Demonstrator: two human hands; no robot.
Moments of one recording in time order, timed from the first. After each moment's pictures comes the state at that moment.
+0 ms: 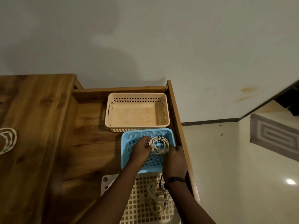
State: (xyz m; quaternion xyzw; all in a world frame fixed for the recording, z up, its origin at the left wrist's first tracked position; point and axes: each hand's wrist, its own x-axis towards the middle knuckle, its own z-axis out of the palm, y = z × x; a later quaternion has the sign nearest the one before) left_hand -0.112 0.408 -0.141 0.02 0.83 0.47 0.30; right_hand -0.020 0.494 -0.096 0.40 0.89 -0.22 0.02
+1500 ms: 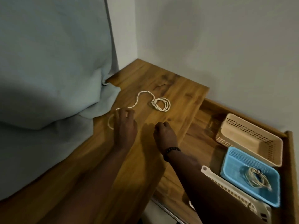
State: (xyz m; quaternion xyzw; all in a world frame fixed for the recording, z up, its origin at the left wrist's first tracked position) left_hand -0.054 -0.041 -0.001 -0.14 0.95 0.11 -0.24; right_hand -0.080 0.111 -0.015 -0.12 0.96 -0.26 0.00
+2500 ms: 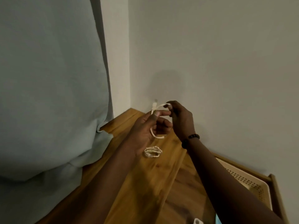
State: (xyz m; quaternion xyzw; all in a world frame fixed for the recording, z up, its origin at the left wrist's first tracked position) left_hand -0.079 0.034 0.212 0.12 0.62 0.77 -0.04; right_hand -0.165 0.168 0.204 -0.21 0.82 -0.45 -0.27
